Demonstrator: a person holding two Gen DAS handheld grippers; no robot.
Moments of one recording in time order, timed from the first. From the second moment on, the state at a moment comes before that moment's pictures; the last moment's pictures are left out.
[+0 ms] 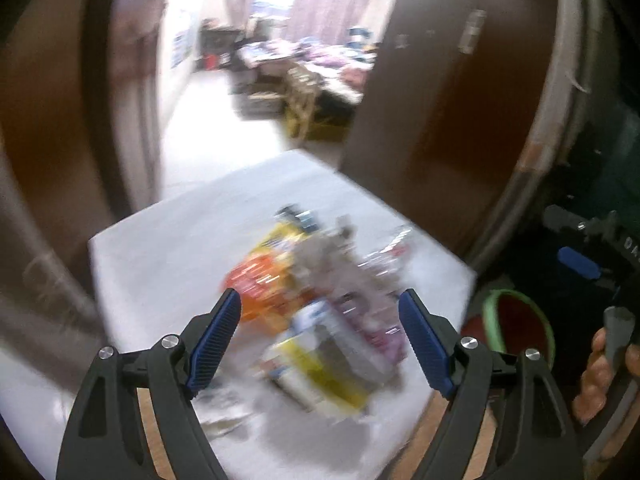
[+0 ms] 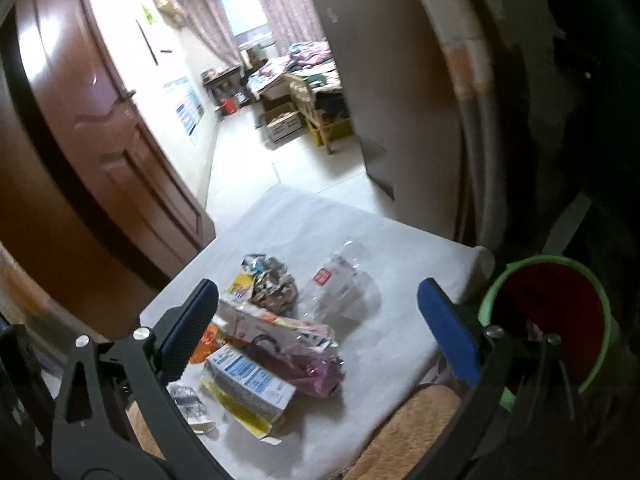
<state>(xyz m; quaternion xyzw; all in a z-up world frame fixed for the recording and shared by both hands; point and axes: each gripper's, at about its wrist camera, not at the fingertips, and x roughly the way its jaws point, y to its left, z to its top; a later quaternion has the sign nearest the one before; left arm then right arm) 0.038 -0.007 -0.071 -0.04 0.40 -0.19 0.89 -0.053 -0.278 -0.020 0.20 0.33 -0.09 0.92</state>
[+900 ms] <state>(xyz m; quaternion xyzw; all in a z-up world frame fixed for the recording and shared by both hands) 0.090 0.045 -0.229 -0.04 0.57 -0.07 0.82 -0.017 -0.218 -0.088 0.14 0.45 -0.02 0.88</state>
